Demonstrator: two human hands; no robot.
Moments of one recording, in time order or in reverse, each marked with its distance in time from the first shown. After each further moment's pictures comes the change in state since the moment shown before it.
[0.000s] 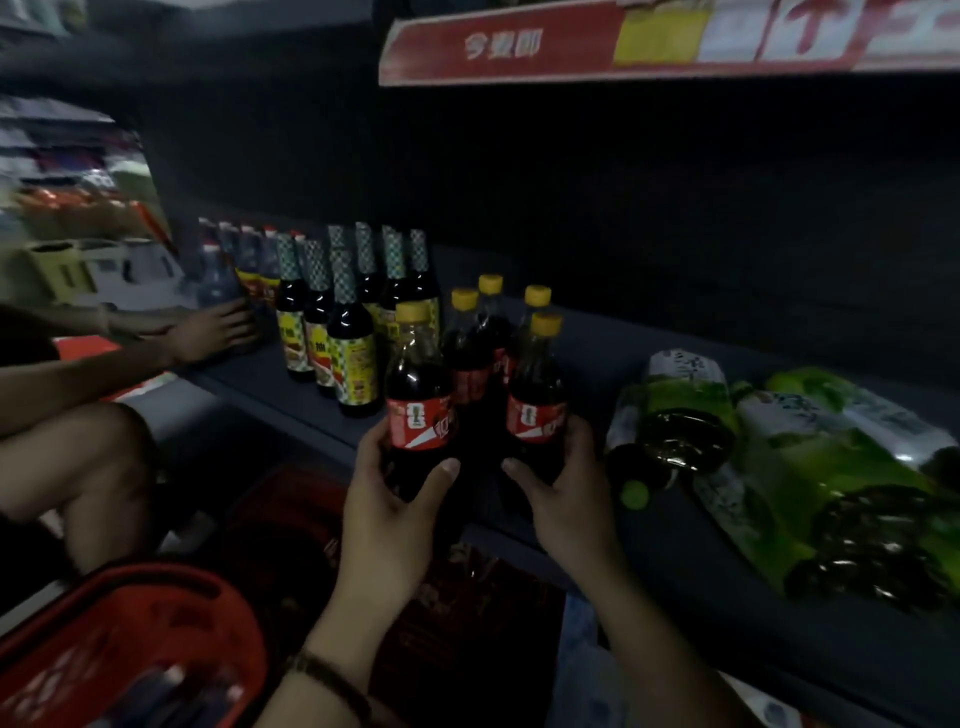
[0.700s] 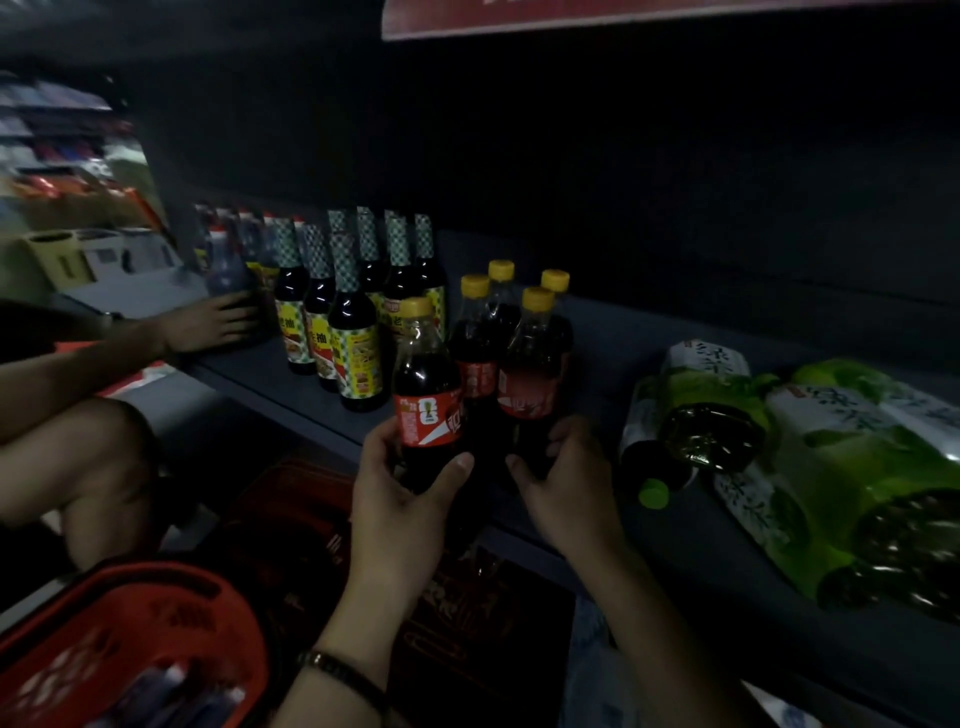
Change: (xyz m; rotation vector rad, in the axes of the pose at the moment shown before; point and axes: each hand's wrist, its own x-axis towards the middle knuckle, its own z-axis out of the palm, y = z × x) left_hand 0.013 -0.014 0.007 -0.133 0.014 -0.069; right_hand 0.016 0.000 0.013 -0.274 -0.032 0.048
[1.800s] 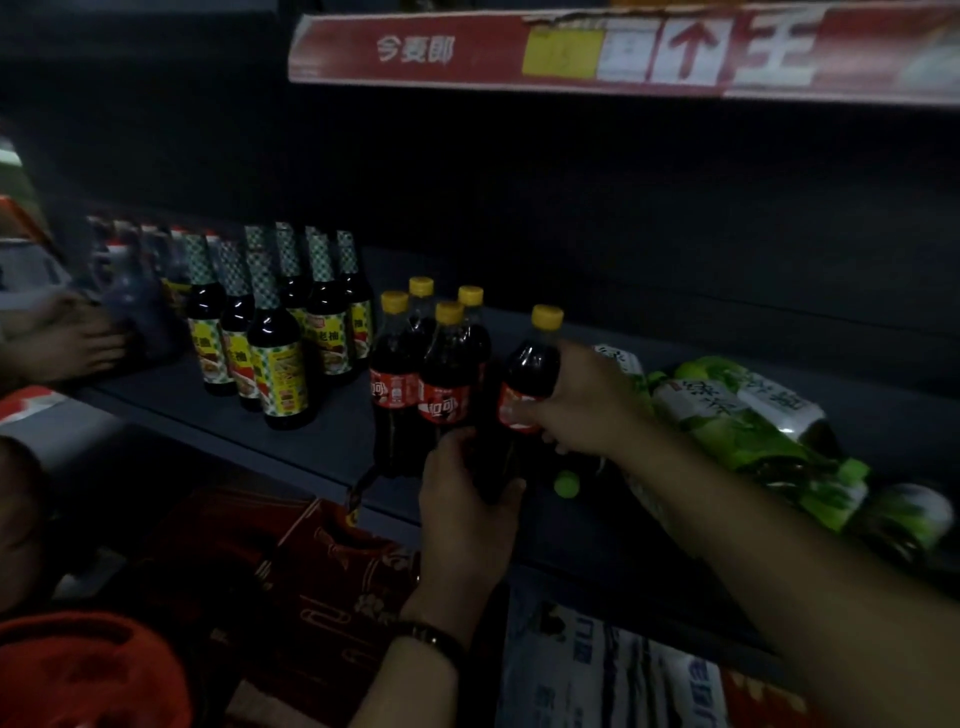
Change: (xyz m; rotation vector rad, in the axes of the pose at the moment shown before) left_hand -0.024 -0.023 0.100 0.411 -0.205 0.171; right_hand 0.035 -0.056 -0.130 -0.247 -0.117 -0.102
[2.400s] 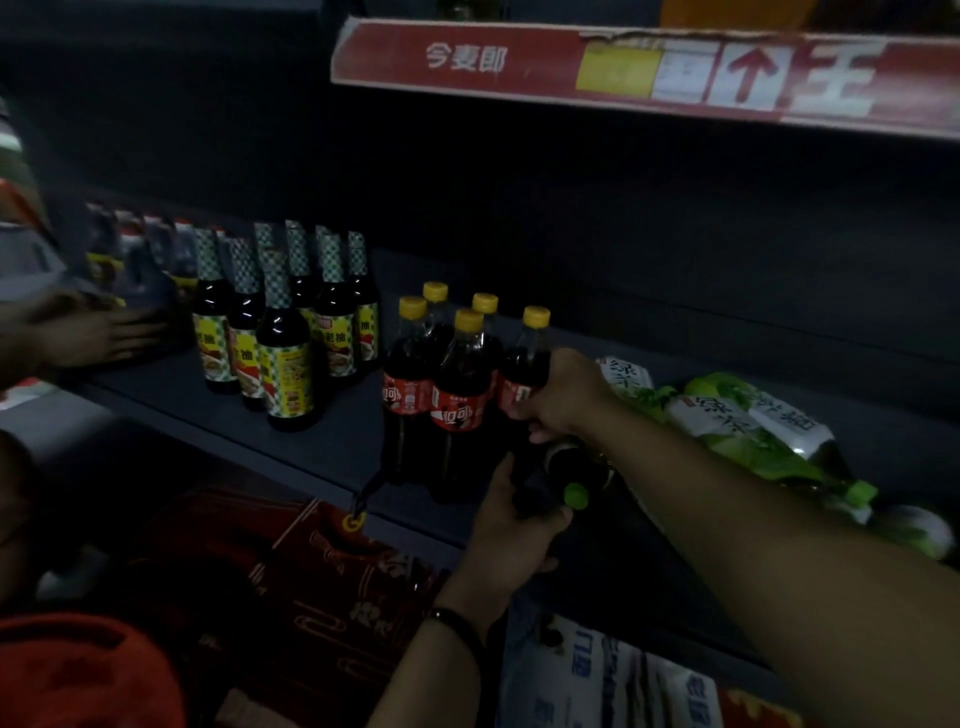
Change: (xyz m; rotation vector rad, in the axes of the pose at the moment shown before) left_hand -0.001 0.020 0.010 -0.525 -0.467 -0.479; right_hand 0.050 -0.011 0.026 0.094 -0.081 0.320
